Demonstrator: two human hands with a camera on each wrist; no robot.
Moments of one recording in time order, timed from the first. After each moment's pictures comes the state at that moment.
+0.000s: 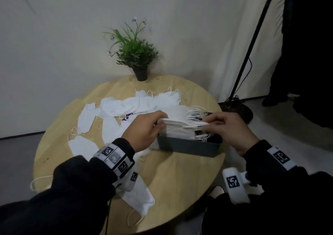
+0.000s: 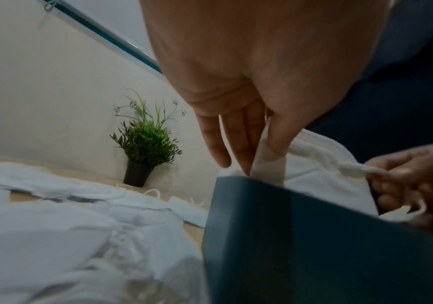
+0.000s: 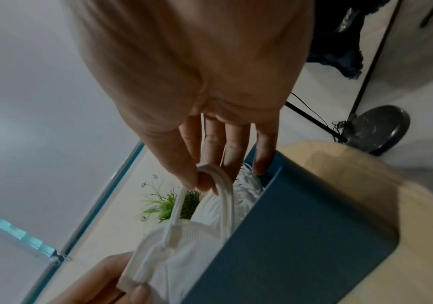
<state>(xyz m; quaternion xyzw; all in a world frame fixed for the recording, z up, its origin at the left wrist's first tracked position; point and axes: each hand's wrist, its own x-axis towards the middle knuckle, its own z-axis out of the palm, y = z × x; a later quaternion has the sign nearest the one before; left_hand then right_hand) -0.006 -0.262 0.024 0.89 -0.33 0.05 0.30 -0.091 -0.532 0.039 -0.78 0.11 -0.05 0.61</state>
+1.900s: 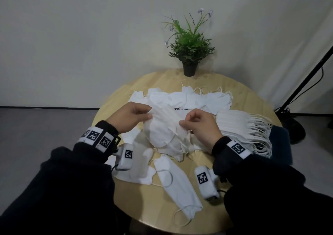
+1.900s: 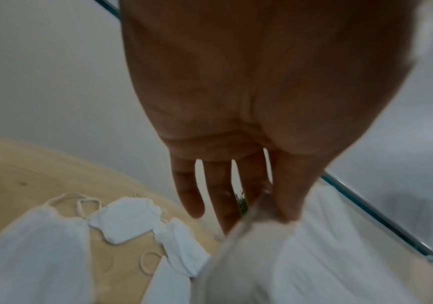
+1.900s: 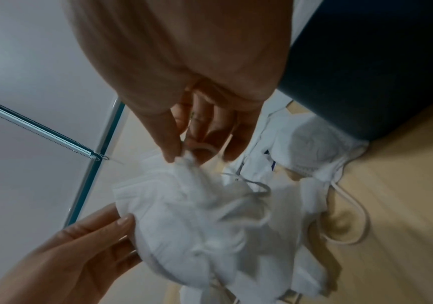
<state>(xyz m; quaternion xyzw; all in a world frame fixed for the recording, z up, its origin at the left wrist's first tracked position) 0.028 -0.062 0.045 0.89 -0.13 -0.10 0.43 -0.002 -0.326 0.010 -0.75 0.04 0.03 0.66</state>
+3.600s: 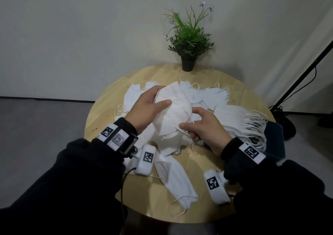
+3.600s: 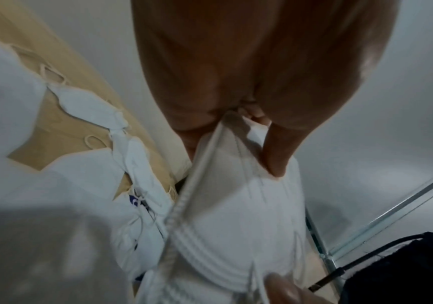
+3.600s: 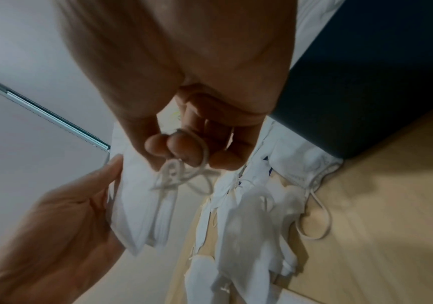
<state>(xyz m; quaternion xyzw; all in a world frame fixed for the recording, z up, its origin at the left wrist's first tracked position) 0.002 -0.134 0.052 0.73 -0.08 -0.03 0.68 -0.030 -0.344 0.023 -0.74 0.00 0.13 0.66</state>
